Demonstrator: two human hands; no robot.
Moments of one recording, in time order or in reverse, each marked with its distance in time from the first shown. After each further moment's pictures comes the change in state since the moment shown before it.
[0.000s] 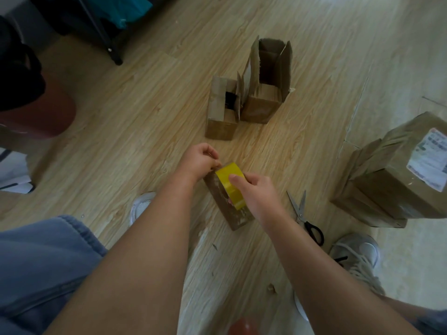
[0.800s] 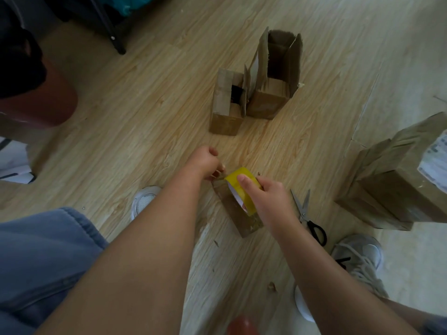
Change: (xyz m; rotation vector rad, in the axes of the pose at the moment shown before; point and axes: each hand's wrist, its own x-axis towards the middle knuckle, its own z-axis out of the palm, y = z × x) left_hand 0.009 -0.006 0.010 0.030 -0.073 -0.250; right_hand -0.014 0.005 -0.011 -0.109 0.053 -0.034
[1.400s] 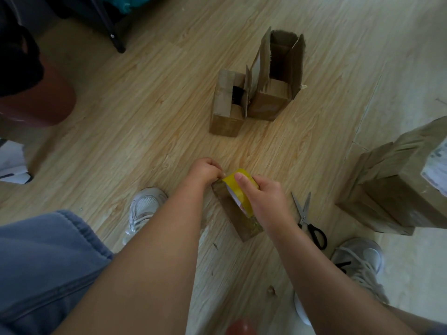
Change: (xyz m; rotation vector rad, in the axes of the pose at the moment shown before) left_hand 0.009 -0.018 0.012 -0.036 0.061 -0.039; right_hand 0.008 -0.006 0.008 0.076 0.009 -0.024
